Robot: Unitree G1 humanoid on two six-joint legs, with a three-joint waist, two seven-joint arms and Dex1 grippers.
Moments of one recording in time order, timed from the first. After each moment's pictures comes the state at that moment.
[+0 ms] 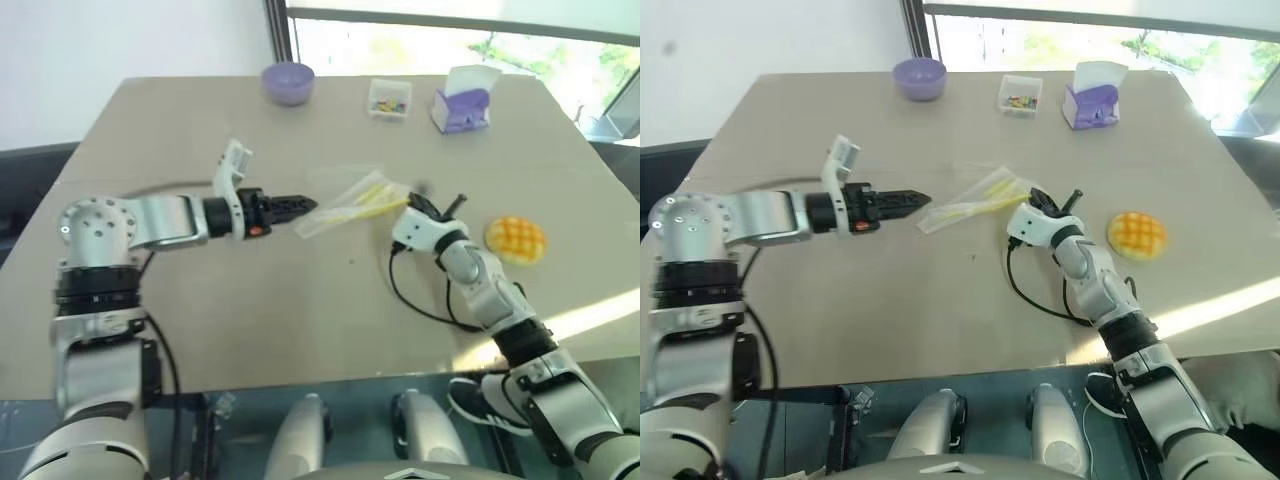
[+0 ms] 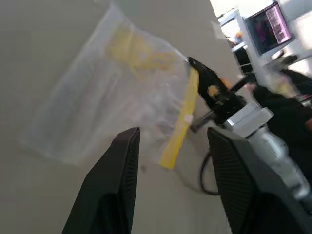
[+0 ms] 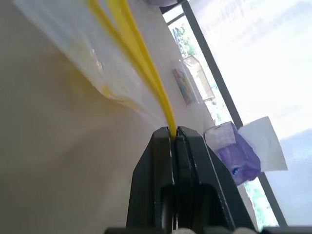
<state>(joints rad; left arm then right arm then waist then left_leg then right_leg) -0.69 0.88 0.01 -0.05 -1.07 1.01 -0.47 -0.56 -0.30 0.30 0.29 -0.60 0.05 0.10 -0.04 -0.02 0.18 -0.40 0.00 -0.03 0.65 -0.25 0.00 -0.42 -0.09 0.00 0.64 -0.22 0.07</state>
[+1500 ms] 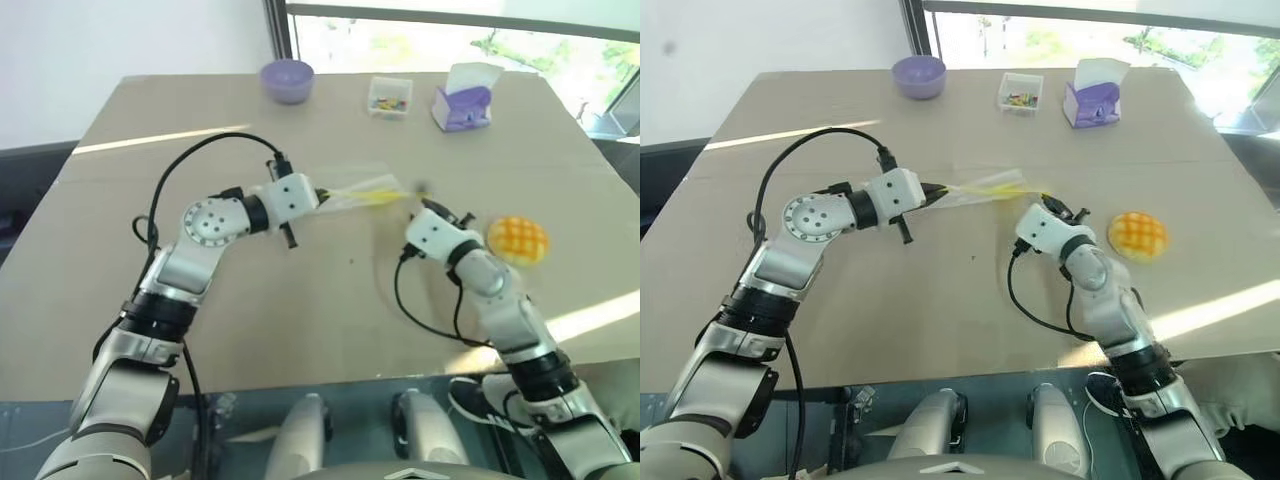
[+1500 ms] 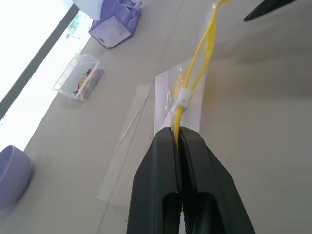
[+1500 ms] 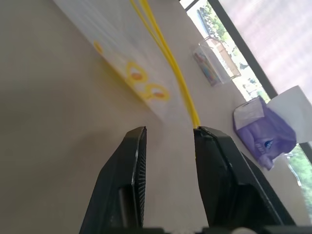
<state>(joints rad) -0.66 0.66 -0.23 0.20 0.05 -0.11 -0.78 -0.35 -0.35 0.22 -0.15 -0.40 0.26 0.39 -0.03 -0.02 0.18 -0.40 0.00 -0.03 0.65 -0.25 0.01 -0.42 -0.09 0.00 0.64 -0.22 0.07</state>
